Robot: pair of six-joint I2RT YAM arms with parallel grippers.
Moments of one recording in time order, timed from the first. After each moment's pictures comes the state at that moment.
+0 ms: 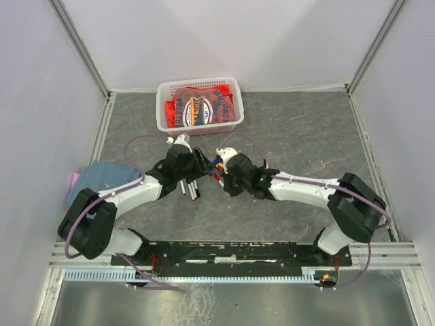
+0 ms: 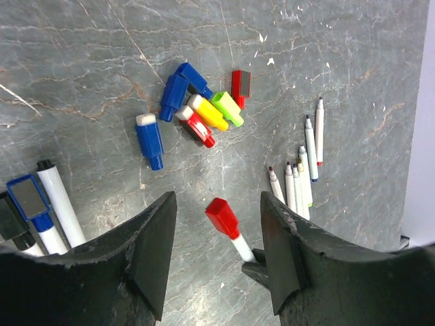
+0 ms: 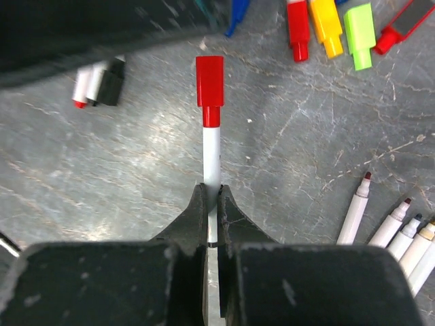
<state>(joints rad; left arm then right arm) -0.57 1.36 0.65 0.12 0.03 -0.84 0.93 1.59 0.89 -0.12 0.08 0.31</state>
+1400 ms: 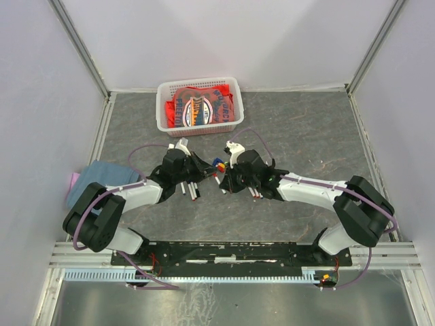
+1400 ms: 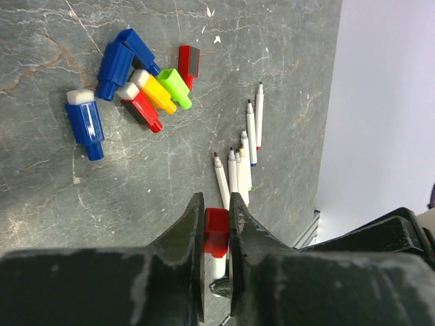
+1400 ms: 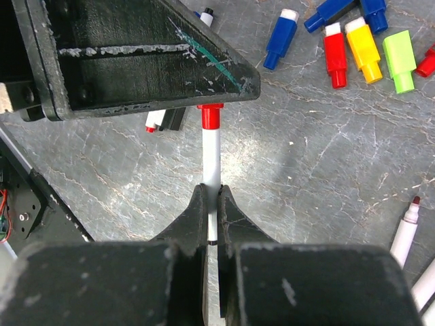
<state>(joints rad) -0.53 1.43 0.53 0.42 0.25 -1.07 0.85 1.51 0.80 0.08 -0.13 0.44</state>
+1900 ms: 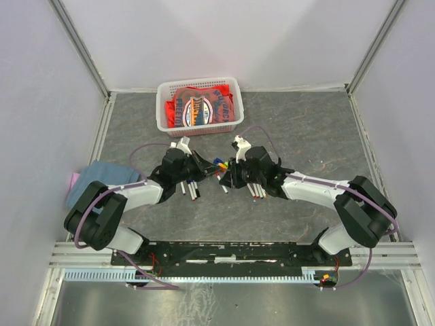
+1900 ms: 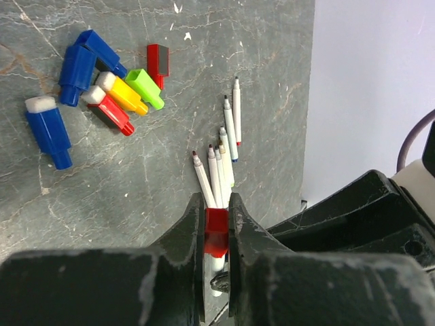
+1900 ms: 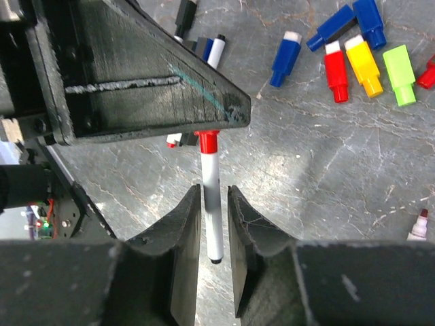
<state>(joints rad) -0.52 1.45 0.52 0.50 0.30 -1.07 0.78 1.50 0.75 0.18 -0.24 0.52</state>
